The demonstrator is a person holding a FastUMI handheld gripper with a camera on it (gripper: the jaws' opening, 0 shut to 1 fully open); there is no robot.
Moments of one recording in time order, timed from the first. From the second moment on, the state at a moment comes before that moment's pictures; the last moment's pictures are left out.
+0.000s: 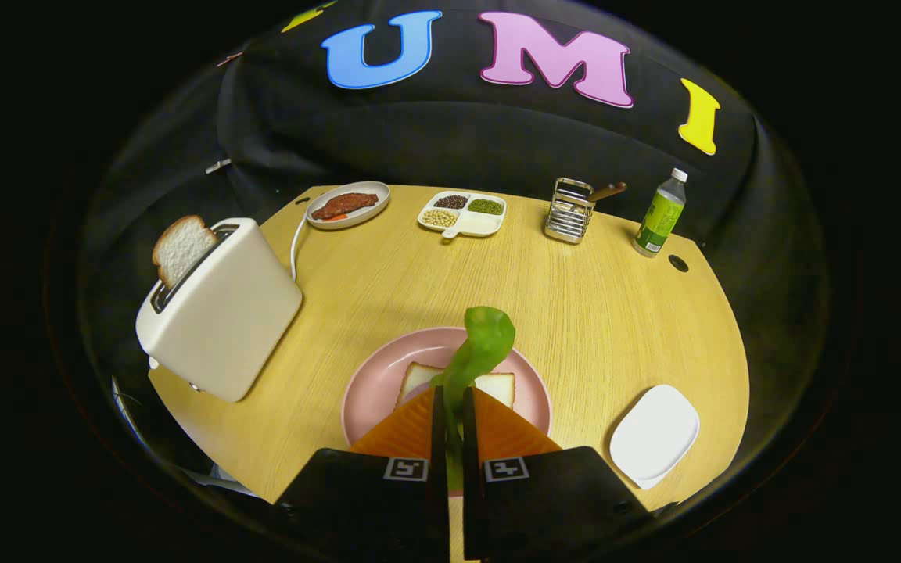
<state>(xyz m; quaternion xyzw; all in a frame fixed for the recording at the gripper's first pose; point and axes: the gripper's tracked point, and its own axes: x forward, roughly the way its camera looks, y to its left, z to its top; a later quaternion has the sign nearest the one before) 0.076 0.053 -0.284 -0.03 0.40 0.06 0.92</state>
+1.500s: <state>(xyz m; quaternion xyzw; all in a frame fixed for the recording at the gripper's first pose) 0.043 0.089 -0.319 0.01 0.44 0.08 0.90</state>
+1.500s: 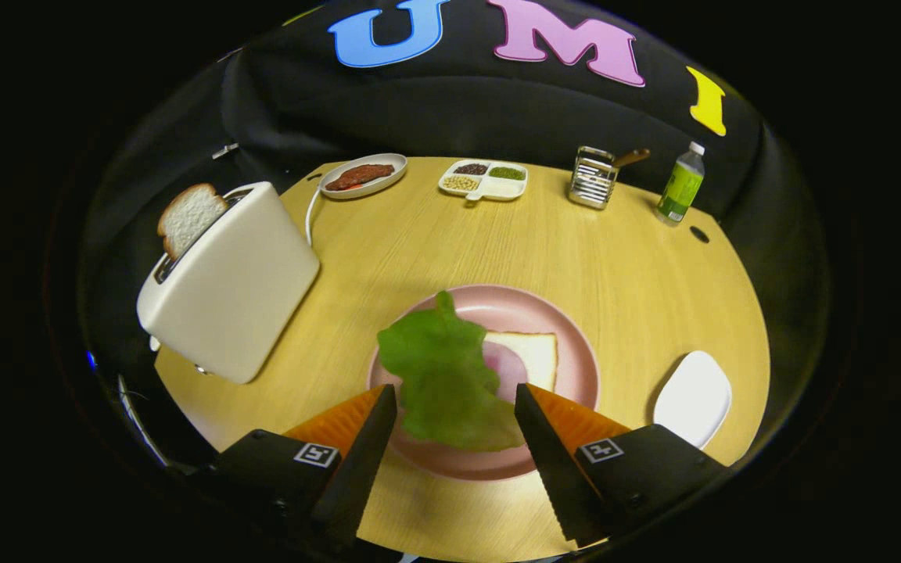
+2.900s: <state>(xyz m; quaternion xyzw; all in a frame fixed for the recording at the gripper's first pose) 0.087 0.238 -0.126 0.00 0.24 0.22 0.95</state>
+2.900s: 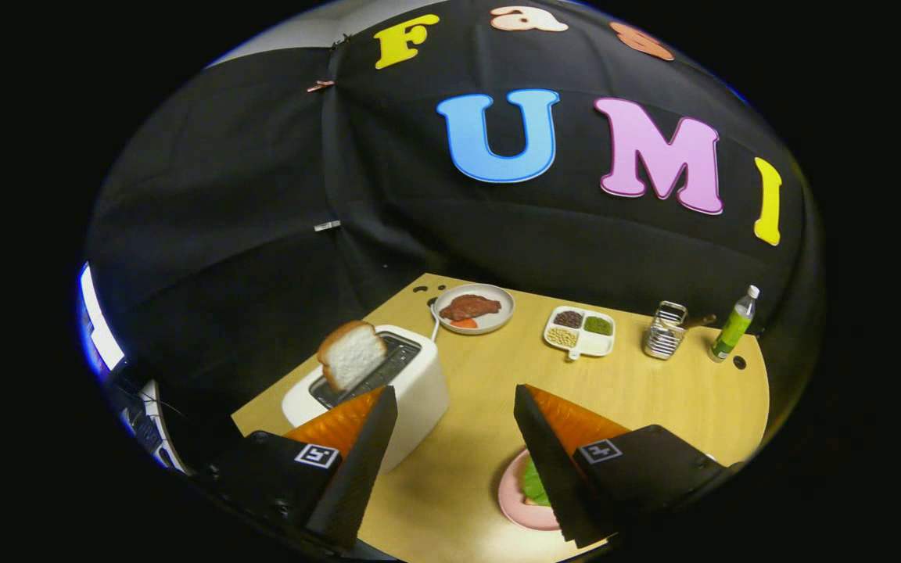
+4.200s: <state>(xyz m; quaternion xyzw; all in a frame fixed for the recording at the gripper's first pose) 0.138 0.412 -0.213 -0.06 0.33 0.22 0.92</state>
